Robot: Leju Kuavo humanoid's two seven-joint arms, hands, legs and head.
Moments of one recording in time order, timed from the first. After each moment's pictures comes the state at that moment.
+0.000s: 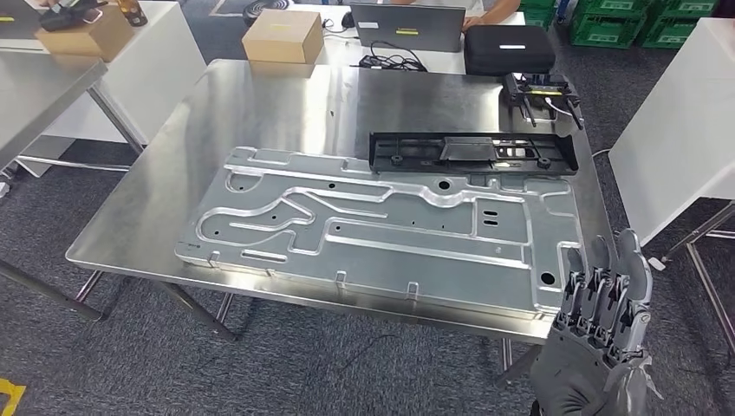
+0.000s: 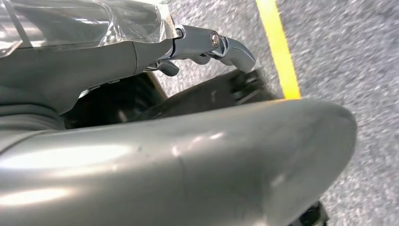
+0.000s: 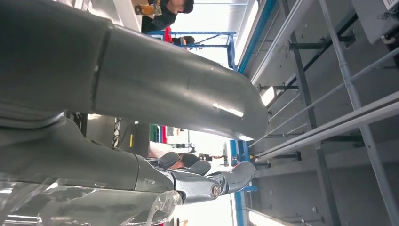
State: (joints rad) left arm -0.12 -0.06 -1.01 -0.21 0.51 0.16 -0.19; right arm -0.12 -0.16 0.69 -2.39 0.32 -0.69 -0.22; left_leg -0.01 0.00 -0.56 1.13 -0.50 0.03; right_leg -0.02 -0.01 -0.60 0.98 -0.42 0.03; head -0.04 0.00
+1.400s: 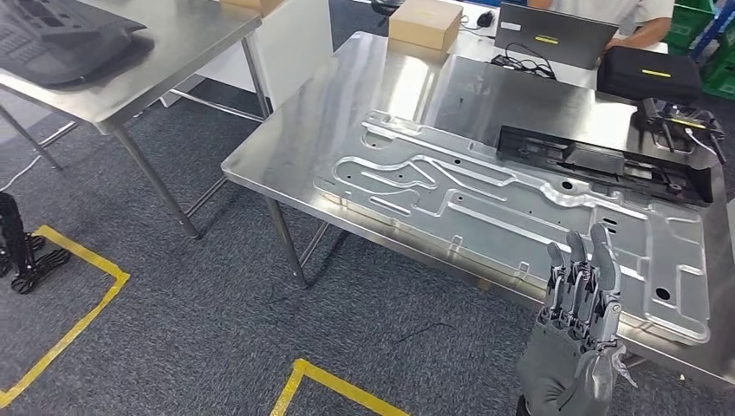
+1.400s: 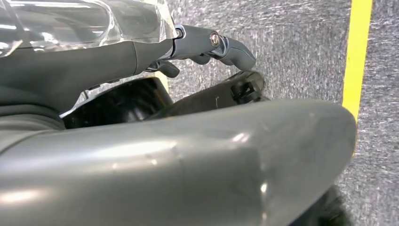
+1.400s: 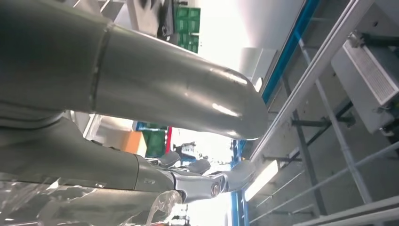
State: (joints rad) left arm -0.12 -0.07 -1.00 -0.21 0.49 0.18 -0.15; right arm -0.16 -0.15 0.73 -2.36 0.38 -0.69 -0.15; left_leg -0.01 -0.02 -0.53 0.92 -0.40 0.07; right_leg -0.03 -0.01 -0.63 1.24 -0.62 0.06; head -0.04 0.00
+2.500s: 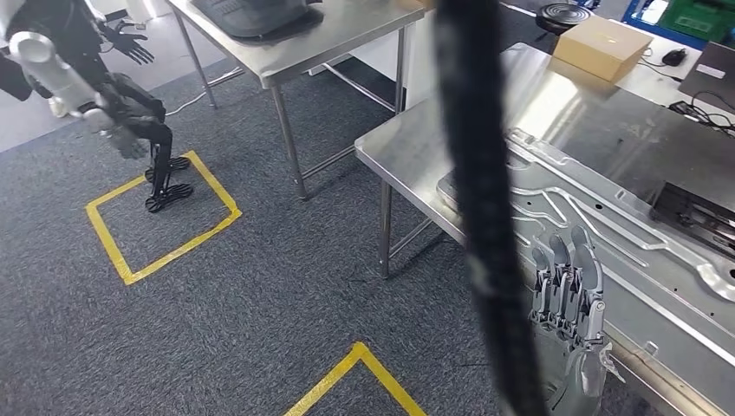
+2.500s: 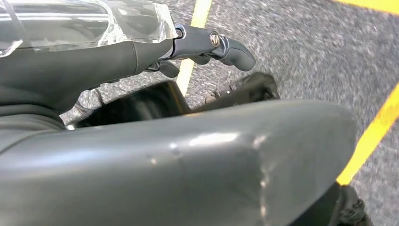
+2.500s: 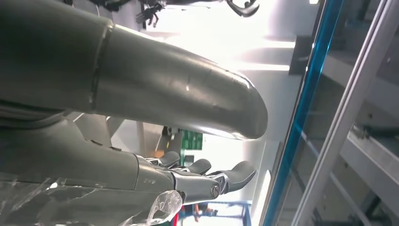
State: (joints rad) left arm -0.11 -0.06 -1.00 -0.21 0.49 0.20 -0.13; right arm -0.15 -0.18 0.75 -2.36 0.33 -0.69 -0.15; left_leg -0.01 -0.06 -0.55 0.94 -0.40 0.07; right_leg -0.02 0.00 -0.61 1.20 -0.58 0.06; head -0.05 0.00
